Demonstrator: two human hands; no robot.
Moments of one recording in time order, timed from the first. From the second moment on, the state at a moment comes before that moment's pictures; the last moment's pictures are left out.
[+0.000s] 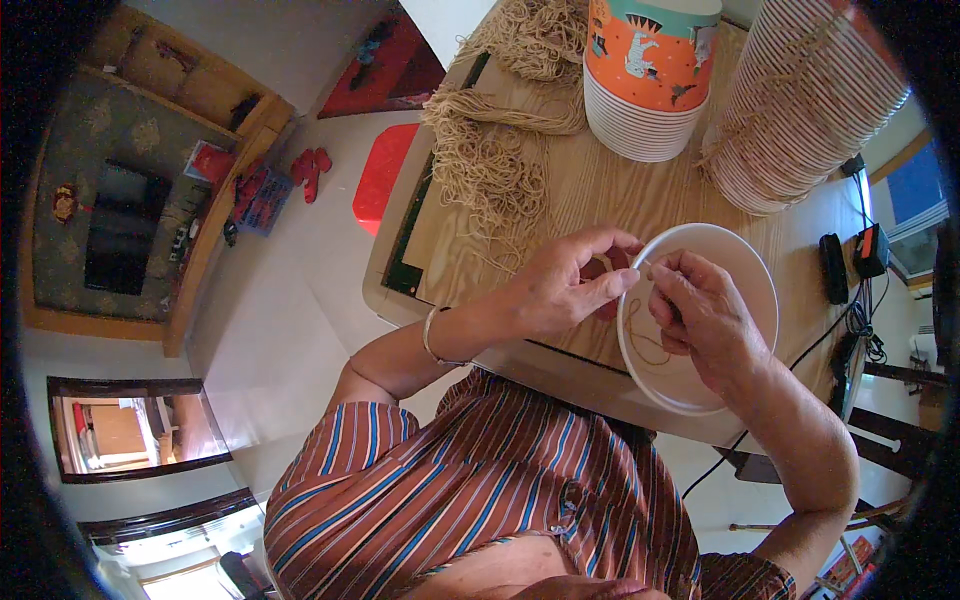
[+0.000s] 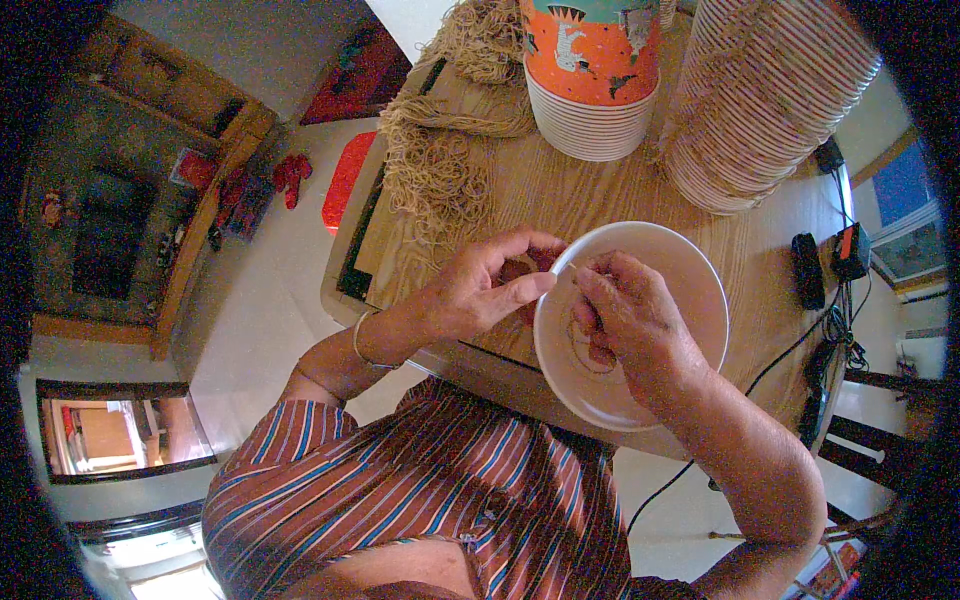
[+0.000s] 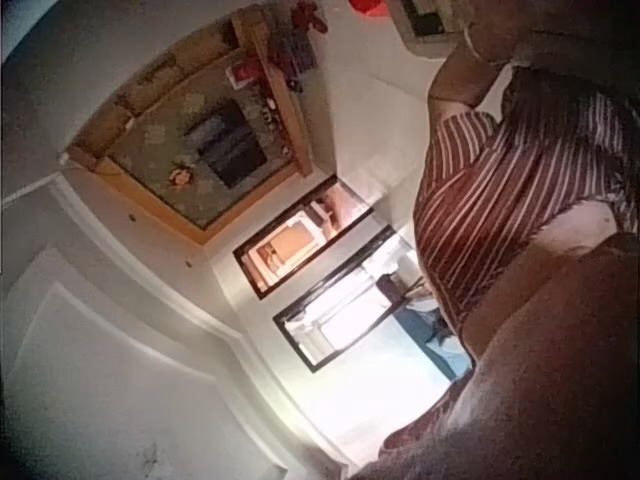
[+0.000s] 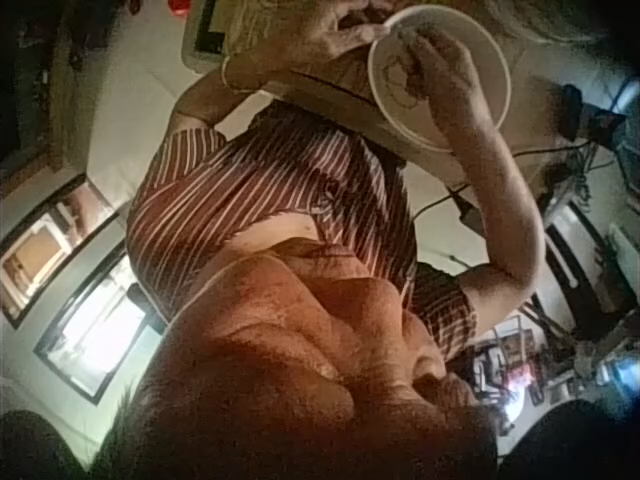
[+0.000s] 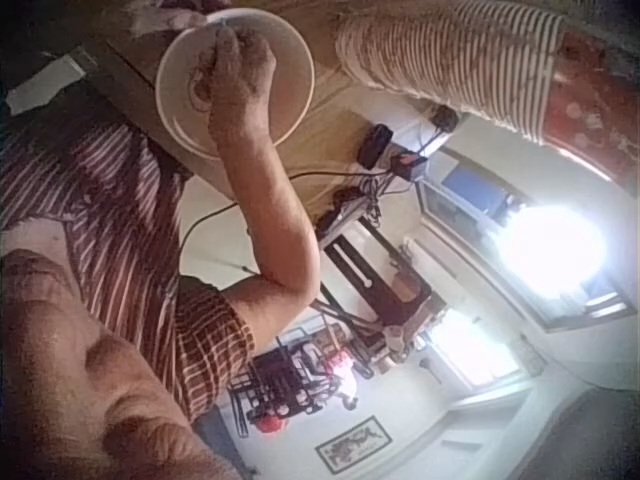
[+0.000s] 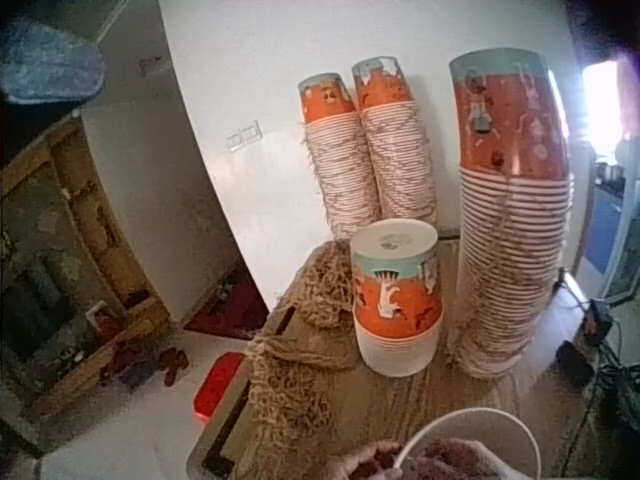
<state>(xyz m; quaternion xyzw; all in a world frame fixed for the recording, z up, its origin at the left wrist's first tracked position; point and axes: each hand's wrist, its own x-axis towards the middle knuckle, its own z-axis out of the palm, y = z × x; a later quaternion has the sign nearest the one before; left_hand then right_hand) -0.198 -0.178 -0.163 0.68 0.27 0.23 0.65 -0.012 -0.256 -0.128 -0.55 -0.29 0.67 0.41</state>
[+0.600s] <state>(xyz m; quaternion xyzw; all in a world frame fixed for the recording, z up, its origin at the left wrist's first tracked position) -0.188 -0.178 -0.166 0.77 0.29 0.30 0.49 -0.012 -0.251 -0.130 -0.55 -0.32 0.65 0.40</state>
